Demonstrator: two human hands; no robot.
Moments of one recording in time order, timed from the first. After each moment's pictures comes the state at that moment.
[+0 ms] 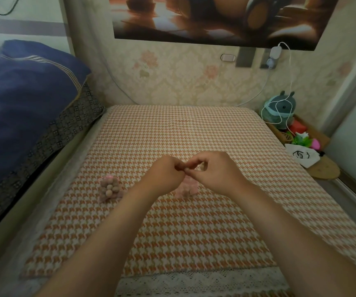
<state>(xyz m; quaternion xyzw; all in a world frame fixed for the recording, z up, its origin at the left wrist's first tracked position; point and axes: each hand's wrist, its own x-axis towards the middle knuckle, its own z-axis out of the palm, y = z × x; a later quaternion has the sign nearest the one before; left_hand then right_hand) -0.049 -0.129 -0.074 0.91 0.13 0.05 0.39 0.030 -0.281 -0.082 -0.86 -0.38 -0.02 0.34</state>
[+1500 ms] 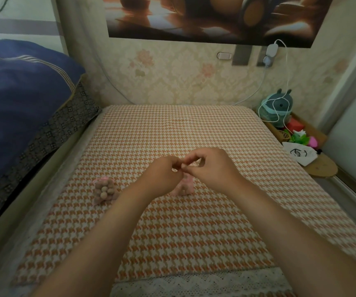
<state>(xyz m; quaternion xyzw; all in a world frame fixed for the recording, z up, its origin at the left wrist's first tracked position) -0.038 -0.123 -0.088 0.92 0.09 0.08 0.37 0.032 -0.279 -0.079 -0.85 -0.35 0.00 0.39</state>
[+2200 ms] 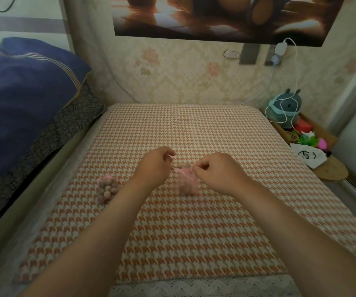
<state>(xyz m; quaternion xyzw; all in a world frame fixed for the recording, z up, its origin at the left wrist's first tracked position) -0.015 -0.091 -0.108 0.90 0.18 0.15 0.37 0.041 -0.277 -0.083 -0.91 -0.32 0.04 0.25</state>
